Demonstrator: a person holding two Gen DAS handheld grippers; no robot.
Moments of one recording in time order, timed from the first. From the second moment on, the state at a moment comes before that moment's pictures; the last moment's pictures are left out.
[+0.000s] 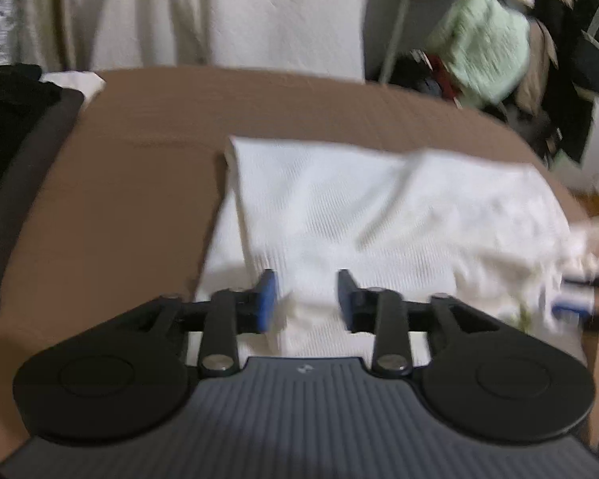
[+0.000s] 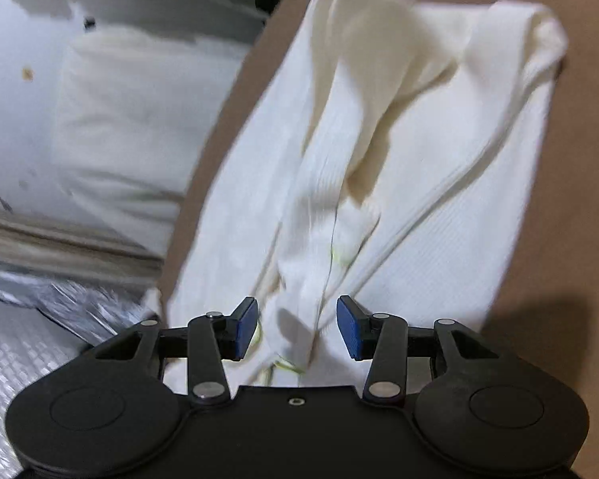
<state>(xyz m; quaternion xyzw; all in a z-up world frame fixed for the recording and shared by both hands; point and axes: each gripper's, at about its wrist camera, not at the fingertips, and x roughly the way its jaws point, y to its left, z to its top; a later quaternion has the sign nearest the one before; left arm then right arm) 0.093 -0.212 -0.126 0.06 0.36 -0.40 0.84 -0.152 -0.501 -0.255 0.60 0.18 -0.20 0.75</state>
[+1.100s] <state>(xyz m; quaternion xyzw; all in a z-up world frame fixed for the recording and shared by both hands) 0.116 -0.225 -0.152 0.11 0.45 -0.47 0.75 -0.164 -0.494 -0.151 0.24 0.34 -0.34 0.84</state>
